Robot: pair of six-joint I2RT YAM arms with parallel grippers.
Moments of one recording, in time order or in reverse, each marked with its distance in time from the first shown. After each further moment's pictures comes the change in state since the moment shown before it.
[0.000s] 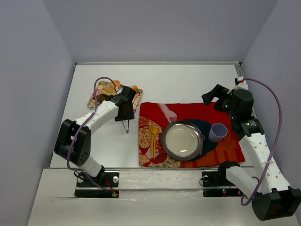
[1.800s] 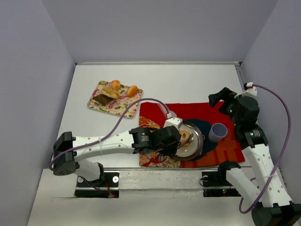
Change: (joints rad) left arm -0.857 -0.137 0.091 0.035 0.046 -0.201; right arm 0.000 -0.138 -0.043 0.004 0.145 0.015
